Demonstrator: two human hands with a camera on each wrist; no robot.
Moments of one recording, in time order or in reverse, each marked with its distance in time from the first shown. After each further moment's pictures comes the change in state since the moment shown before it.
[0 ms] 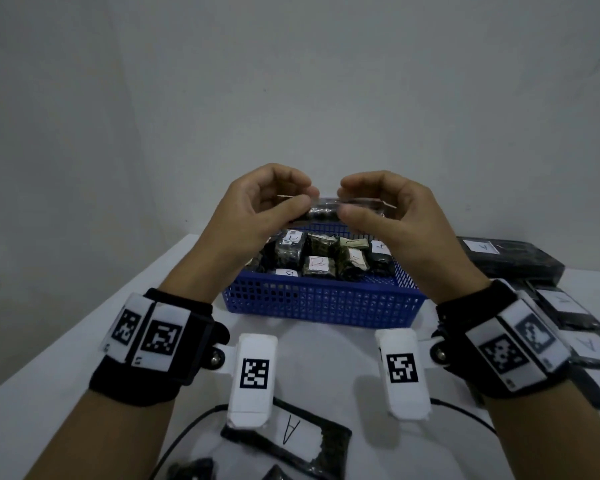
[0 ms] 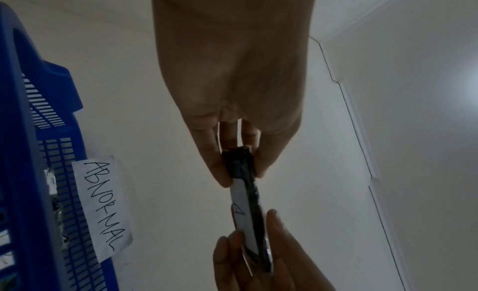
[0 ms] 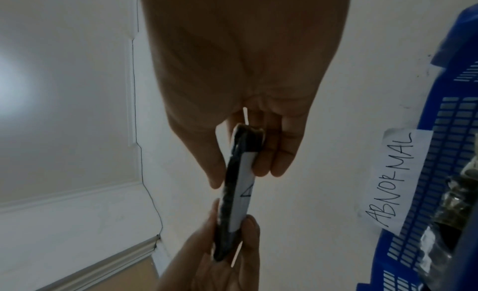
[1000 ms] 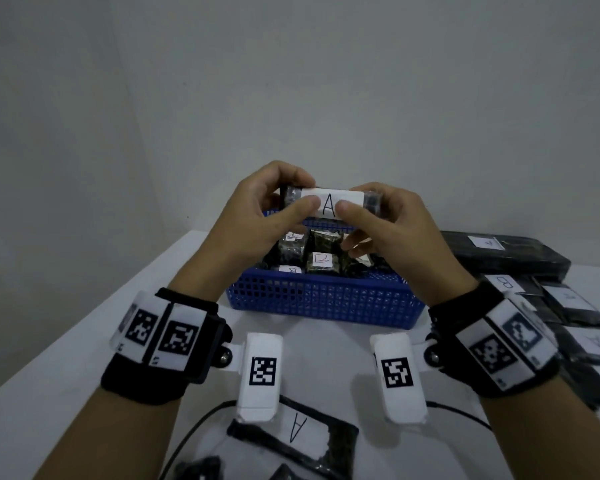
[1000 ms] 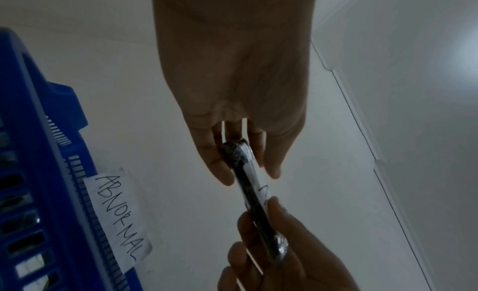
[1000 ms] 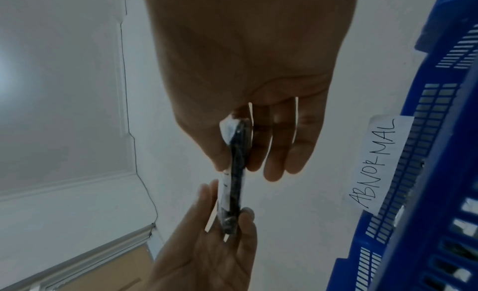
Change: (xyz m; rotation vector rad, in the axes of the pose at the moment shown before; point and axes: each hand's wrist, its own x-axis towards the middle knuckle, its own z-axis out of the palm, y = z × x) left_hand 0.004 -0.010 -0.006 0.130 -0.021 0.054; right_hand 0.002 0.008 0.014 0.028 -0.012 0.111
